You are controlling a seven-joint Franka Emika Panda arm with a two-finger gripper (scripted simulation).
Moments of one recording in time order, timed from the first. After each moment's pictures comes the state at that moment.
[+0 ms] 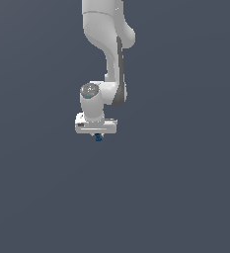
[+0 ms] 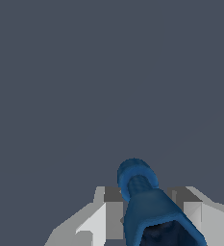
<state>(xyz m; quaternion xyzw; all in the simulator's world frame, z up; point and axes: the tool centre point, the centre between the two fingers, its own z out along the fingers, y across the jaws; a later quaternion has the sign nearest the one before) -0.086 -0.089 0.043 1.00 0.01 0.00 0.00</state>
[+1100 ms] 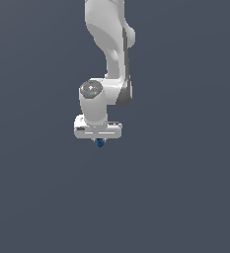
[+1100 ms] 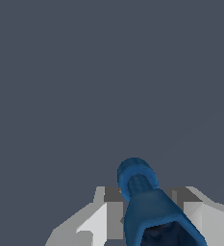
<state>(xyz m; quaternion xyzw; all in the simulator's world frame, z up) -0.027 -0.071 0.091 1.00 0.01 0.00 0.00</state>
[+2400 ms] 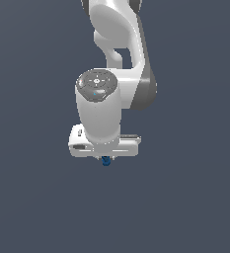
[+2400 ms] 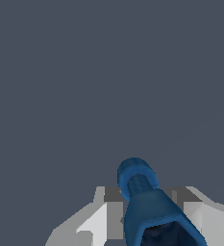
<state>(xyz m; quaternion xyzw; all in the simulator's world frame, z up) 0.111 -0.029 0.197 1.00 0.01 0.00 0.00</state>
